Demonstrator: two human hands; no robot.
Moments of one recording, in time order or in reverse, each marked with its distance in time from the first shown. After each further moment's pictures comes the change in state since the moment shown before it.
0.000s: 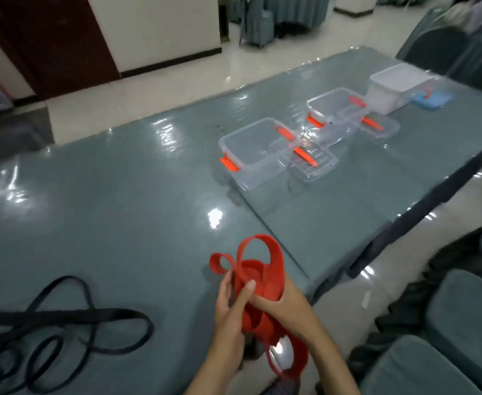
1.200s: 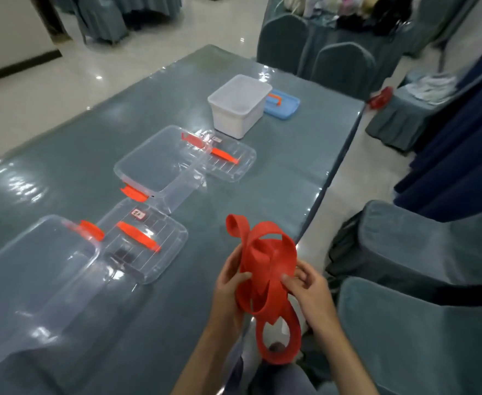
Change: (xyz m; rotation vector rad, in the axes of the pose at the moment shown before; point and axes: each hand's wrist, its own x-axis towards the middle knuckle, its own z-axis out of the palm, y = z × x) left_hand 0.254 -0.092 0.513 0.020 -0.544 -0.235; right_hand 0.206 0.052 -0.501 0.360 0.652 0.080
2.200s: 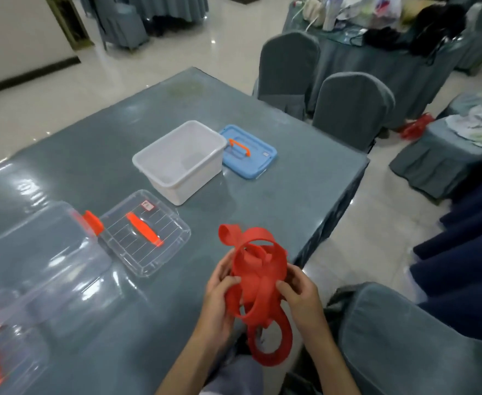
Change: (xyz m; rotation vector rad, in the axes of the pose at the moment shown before) left_hand 0.368 -0.046 0.286 -0.012 0.187 0.068; right_hand 0.428 -0.107 -0.221 -0.074 -0.099 -0.003
